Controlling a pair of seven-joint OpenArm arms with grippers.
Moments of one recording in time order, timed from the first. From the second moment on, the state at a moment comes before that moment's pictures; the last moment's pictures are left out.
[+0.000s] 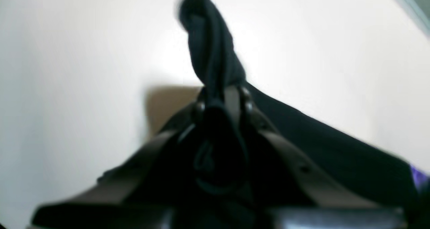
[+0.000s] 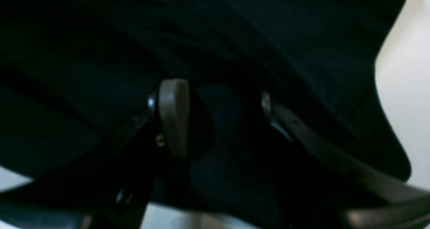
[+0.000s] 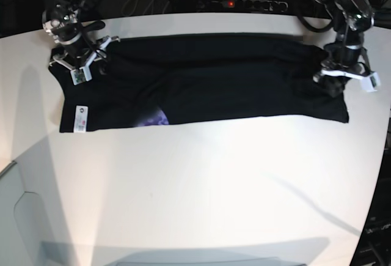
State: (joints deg) left arm 19.2 0.0 -44.4 116.3 -32.4 -12.2 51.9; right arm -24.0 -1.5 25.4 100.3 -4.2 38.9 -29.3
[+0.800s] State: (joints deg) left arm 24.7 6.1 8.9 112.6 -0.4 0.7 35.7; right arm -22.9 -1.5 25.3 100.2 -4.2 38.9 -30.0
